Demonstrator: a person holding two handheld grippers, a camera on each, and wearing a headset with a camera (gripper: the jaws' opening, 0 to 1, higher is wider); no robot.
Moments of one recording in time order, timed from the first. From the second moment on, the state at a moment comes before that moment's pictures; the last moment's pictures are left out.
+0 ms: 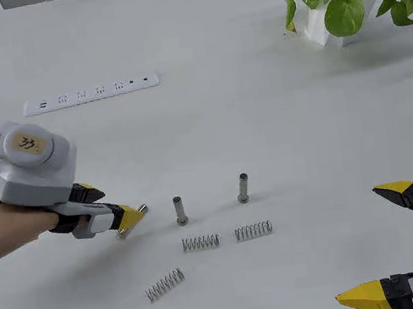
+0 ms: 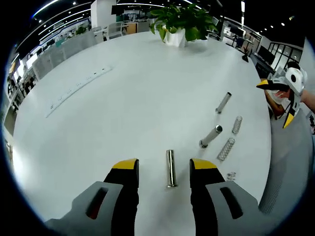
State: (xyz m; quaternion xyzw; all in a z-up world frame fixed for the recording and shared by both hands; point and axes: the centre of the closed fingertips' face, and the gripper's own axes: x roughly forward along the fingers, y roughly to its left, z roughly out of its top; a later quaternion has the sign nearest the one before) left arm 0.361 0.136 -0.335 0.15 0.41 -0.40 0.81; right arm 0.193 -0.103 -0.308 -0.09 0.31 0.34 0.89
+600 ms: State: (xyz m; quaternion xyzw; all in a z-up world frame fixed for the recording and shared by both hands) left arm 0.363 0.118 -0.358 0.18 0.44 -0.41 0.78; right arm 0.194 -0.106 -0.313 -0.08 0.31 0.33 0.89
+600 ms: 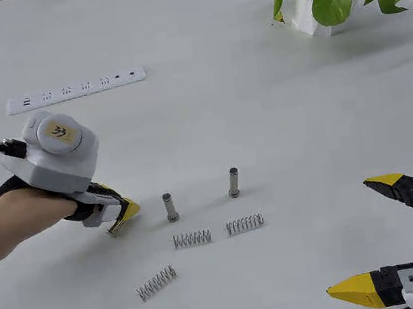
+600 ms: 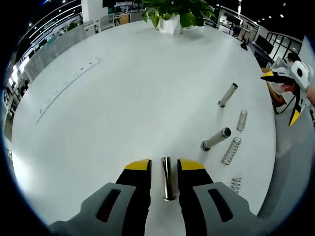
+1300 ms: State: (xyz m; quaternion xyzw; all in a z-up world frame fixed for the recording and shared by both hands) left arm 0.361 0.118 -0.368 0.19 0.46 -0.40 0.77; right arm 0.191 -0.108 -0.318 -0.08 0.31 0.33 0.89
